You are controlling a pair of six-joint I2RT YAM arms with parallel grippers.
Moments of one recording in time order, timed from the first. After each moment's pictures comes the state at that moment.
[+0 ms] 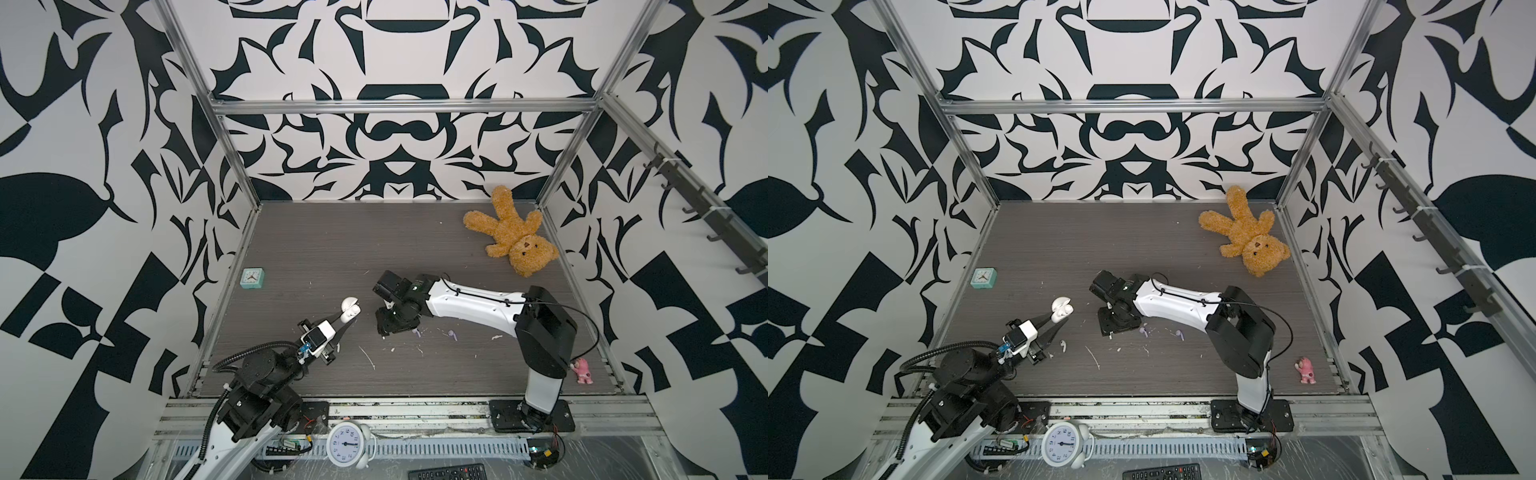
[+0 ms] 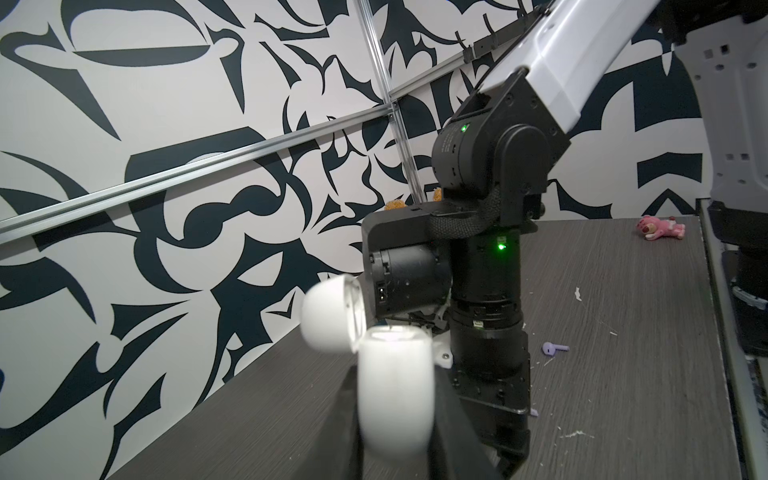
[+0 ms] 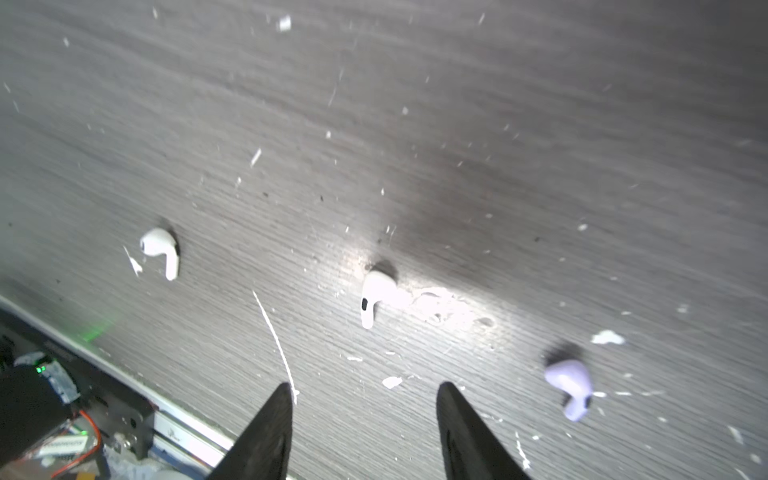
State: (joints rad) left arm -0.70 0.02 0.26 -0.09 0.22 0.31; right arm 1.00 1.86 1.39 -0.78 -0.12 0.71
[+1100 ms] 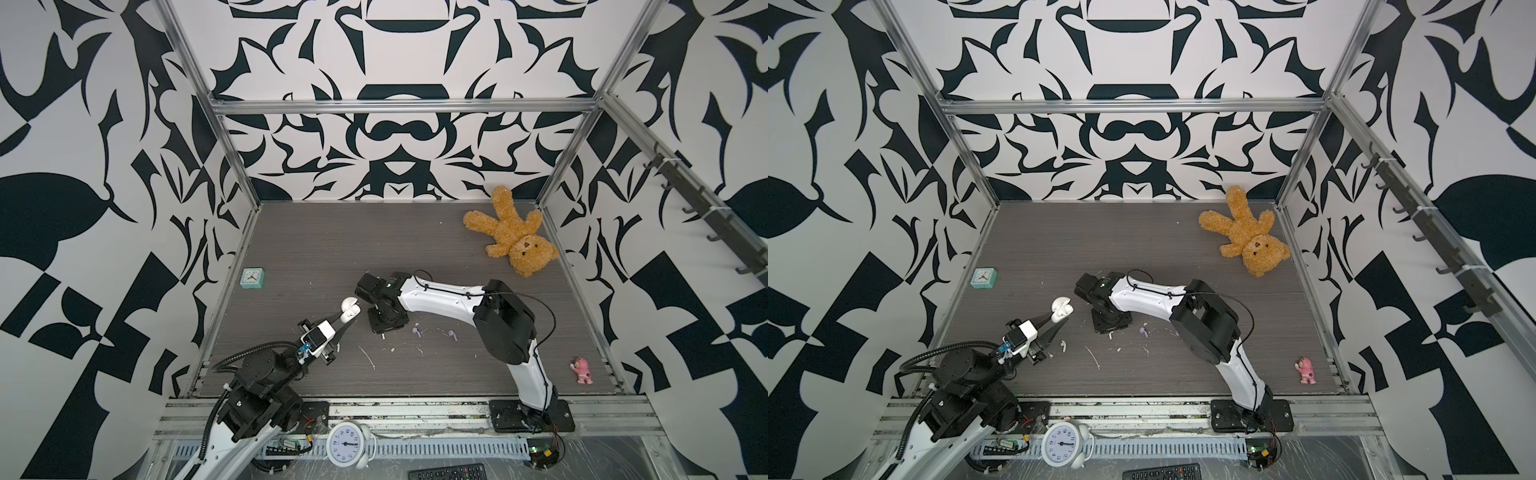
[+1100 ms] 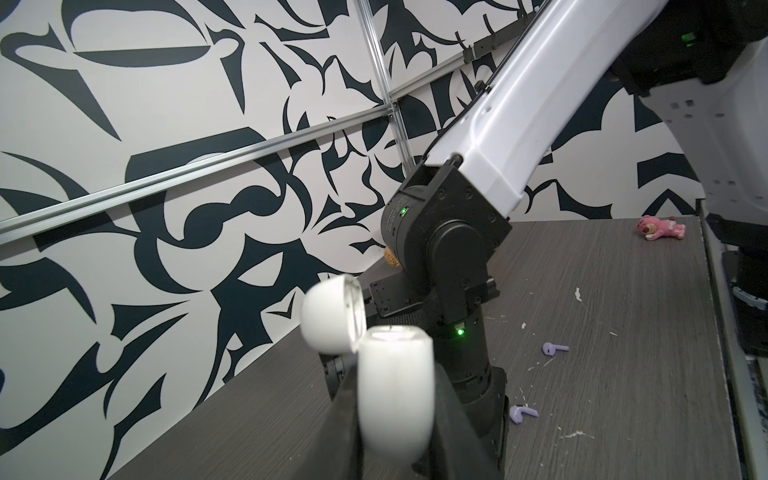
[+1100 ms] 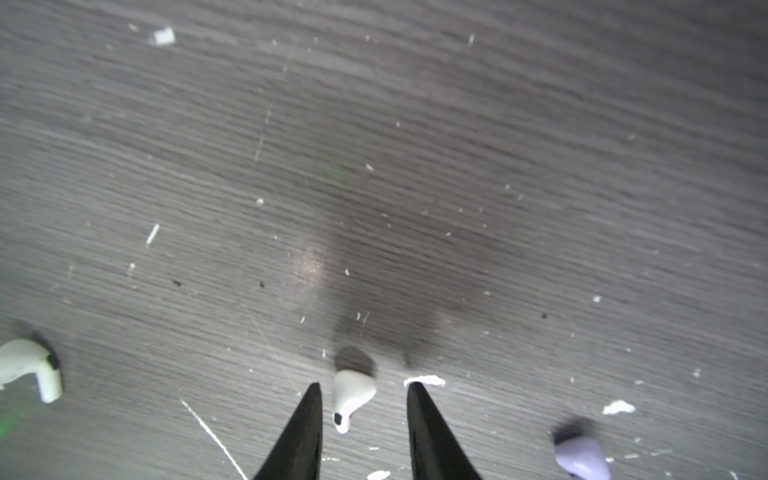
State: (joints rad) left arm -0.70 0.02 0.26 -0.09 0.22 0.32; right arm 1.02 2.10 1.60 -0.91 -0.01 0.74
